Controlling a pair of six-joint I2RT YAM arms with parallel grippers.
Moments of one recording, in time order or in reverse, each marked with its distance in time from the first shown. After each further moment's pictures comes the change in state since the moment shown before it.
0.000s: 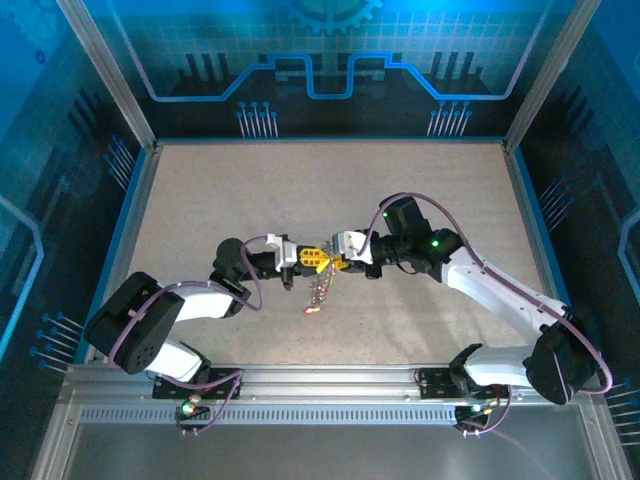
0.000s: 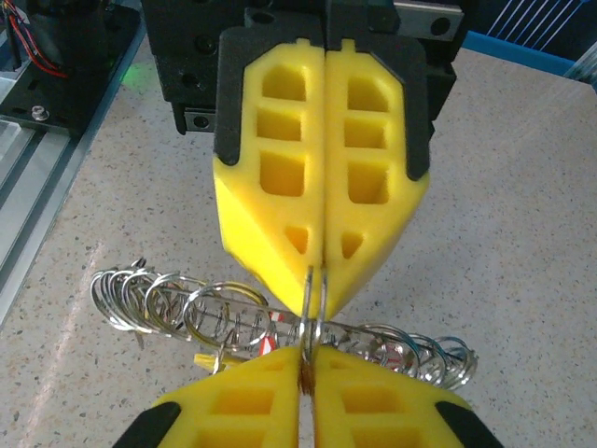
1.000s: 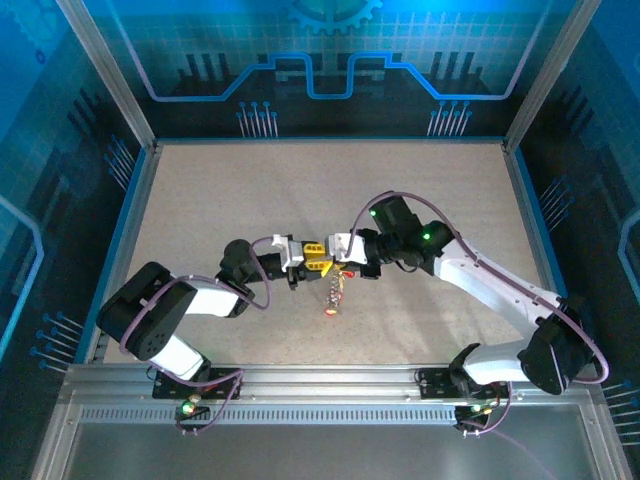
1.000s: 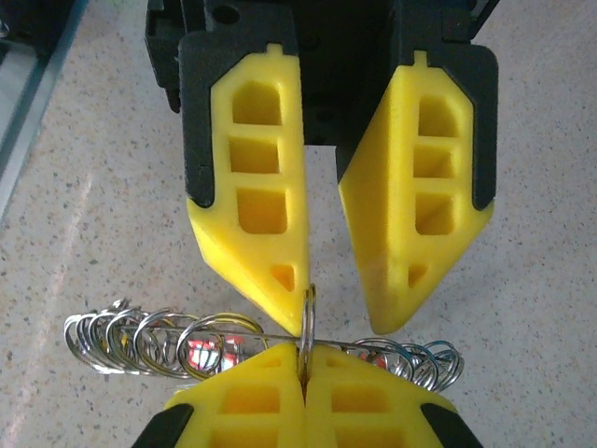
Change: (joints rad) left arm -0.012 0.087 -0.005 0.032 -0.075 0.026; right arm 0.059 0.063 0.119 -0.186 0.197 -0.055
